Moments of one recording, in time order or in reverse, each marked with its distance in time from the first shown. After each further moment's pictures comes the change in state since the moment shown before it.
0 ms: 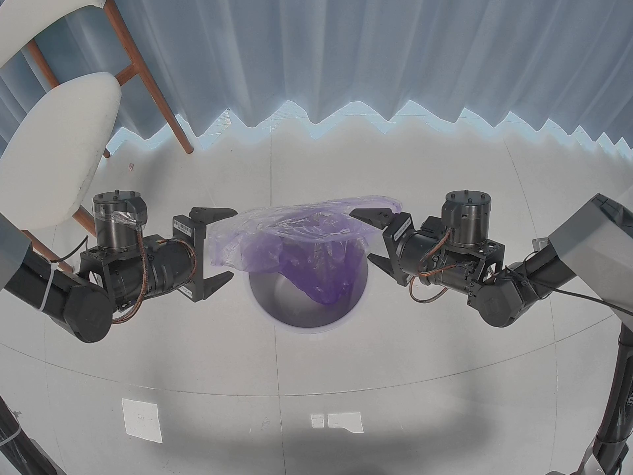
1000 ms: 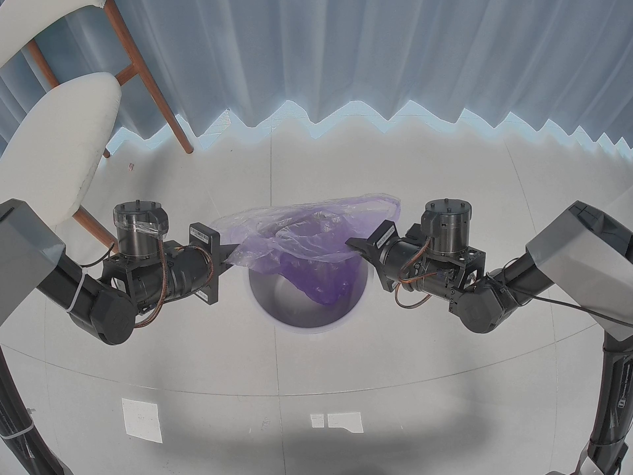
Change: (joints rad) left arm -0.014 0.121 -0.039 -0.086 0.005 0.004; right arm 0.036 0.078 -0.064 -0.005 -0.044 0.007
